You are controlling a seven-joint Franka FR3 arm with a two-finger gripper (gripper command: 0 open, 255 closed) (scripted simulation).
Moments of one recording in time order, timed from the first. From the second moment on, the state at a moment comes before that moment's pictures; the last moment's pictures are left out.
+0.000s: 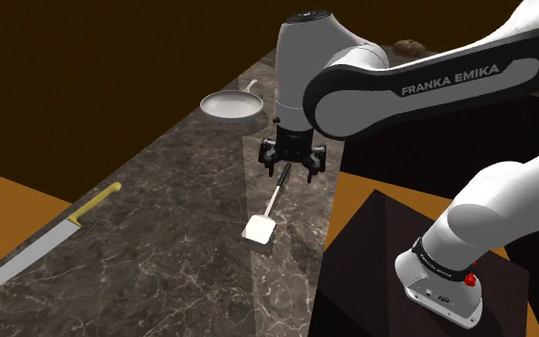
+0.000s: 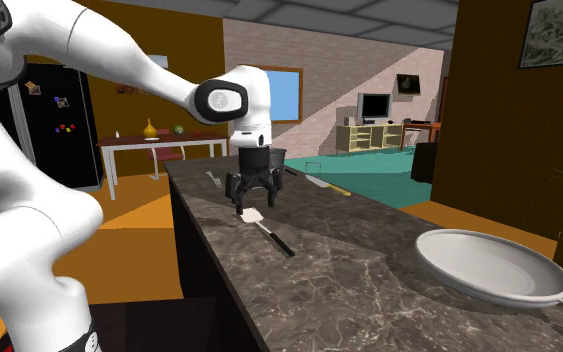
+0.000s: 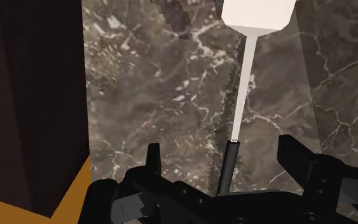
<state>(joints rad) -0.18 -0.46 0.65 -2.40 0.23 2.00 1.36</state>
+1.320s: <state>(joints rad) -0.25 -0.29 0.78 -2.41 0.17 2.19 1.59</state>
